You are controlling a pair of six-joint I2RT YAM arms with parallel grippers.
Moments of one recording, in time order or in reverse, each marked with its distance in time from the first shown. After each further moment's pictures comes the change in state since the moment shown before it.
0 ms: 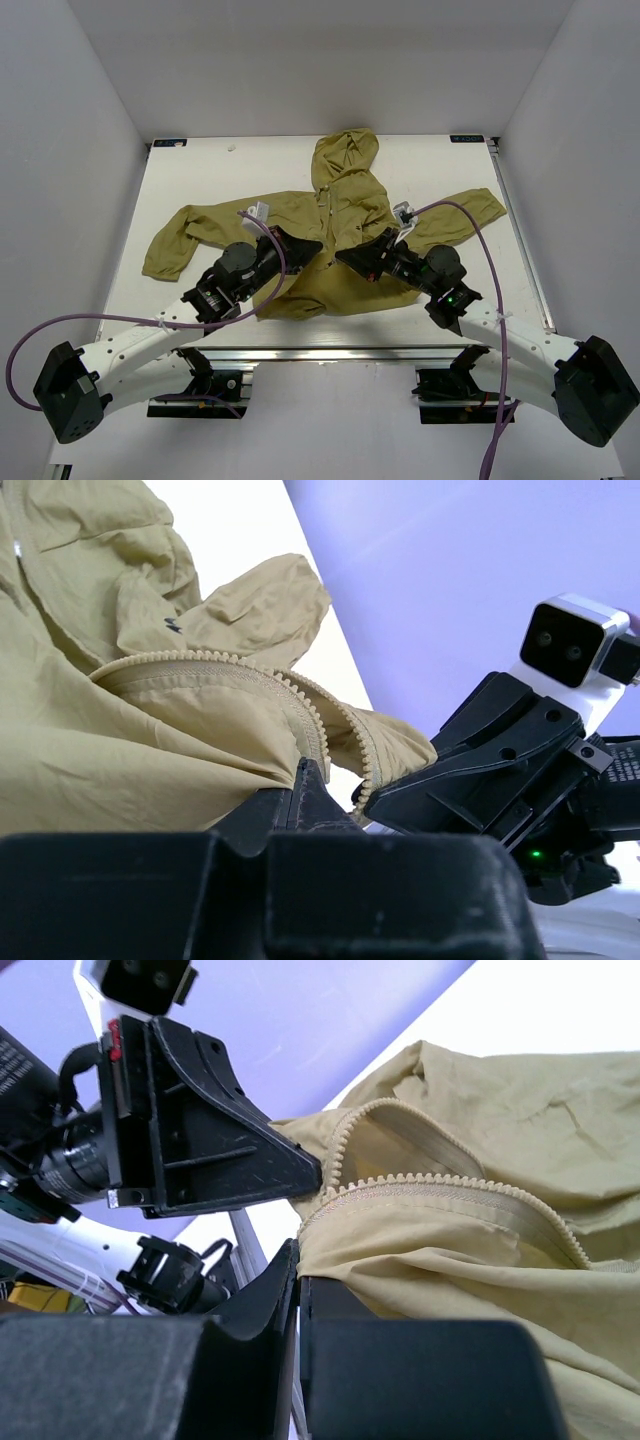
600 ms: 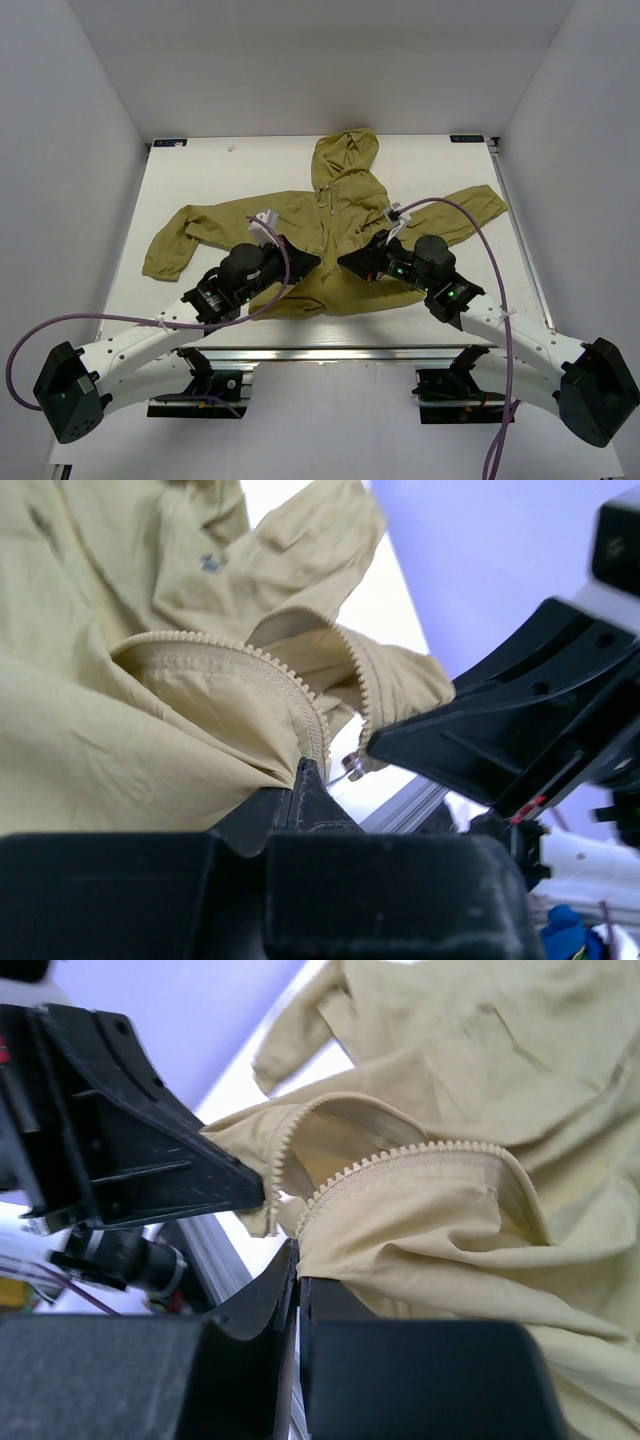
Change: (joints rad) left arm -0.002 0.001 -0.003 -0.156 0.050 0.059; right arm 0.014 -0.005 0.096 -0.371 0.063 -0.088
